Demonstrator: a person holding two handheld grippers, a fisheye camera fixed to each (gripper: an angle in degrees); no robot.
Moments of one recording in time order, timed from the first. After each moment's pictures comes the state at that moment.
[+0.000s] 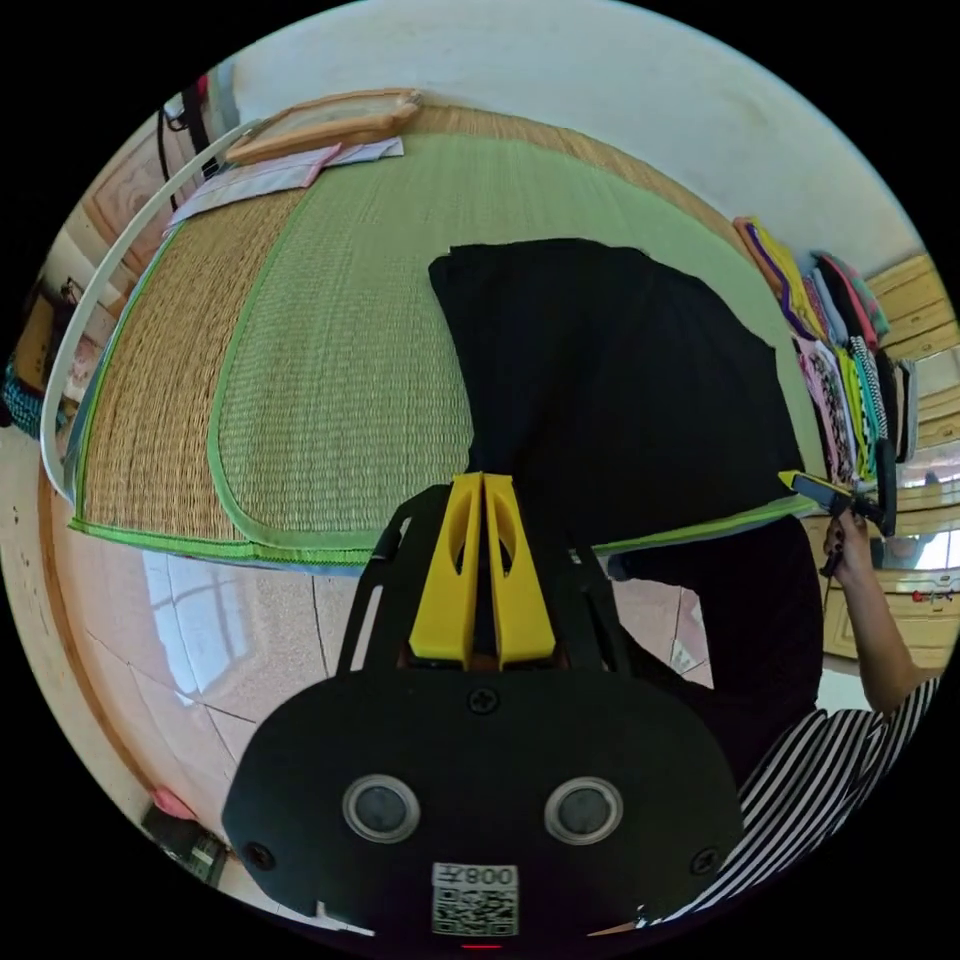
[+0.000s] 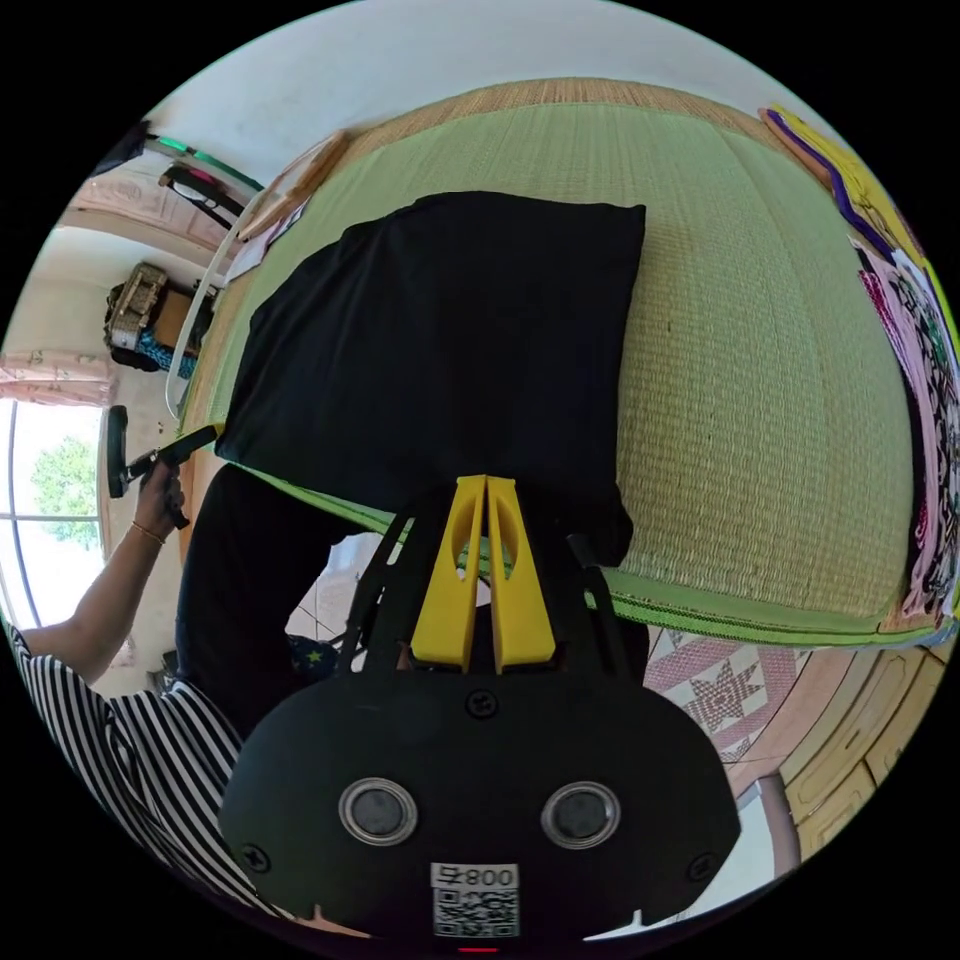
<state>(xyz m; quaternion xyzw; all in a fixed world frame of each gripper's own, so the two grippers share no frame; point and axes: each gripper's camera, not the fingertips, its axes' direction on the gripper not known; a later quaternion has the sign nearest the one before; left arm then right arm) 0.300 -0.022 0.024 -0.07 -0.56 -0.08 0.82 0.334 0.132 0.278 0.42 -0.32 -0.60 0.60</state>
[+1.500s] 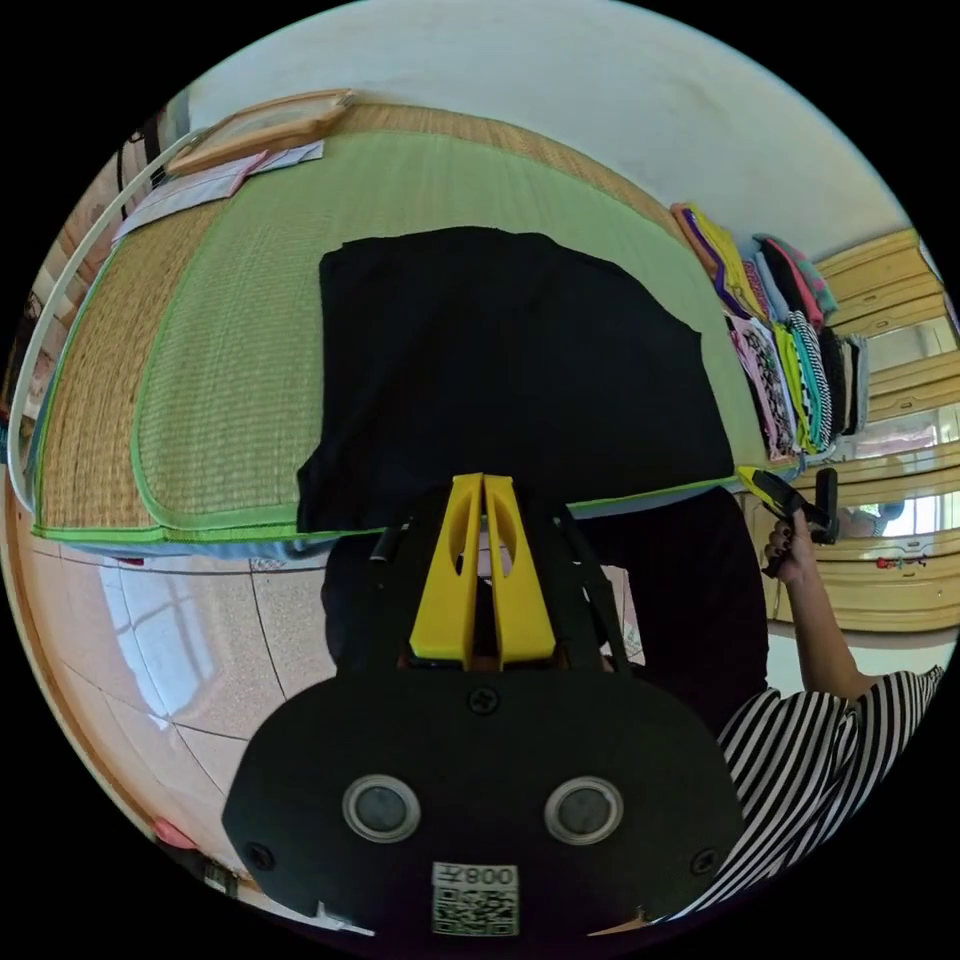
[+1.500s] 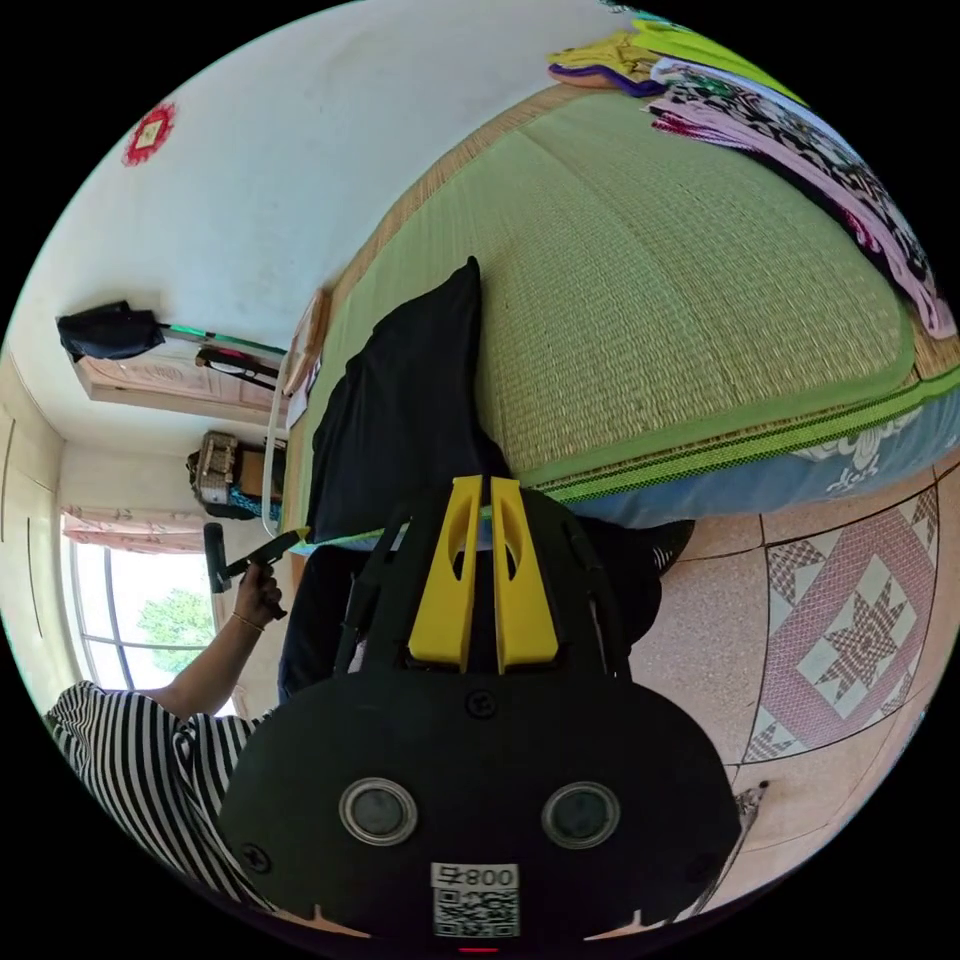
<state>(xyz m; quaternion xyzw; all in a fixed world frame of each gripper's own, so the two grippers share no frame) 0.476 -0.024 0.151 -0.09 -0.48 -0.07 0.87 0.338 -0.042 0.540 0.32 -0.56 -0.52 0.56</state>
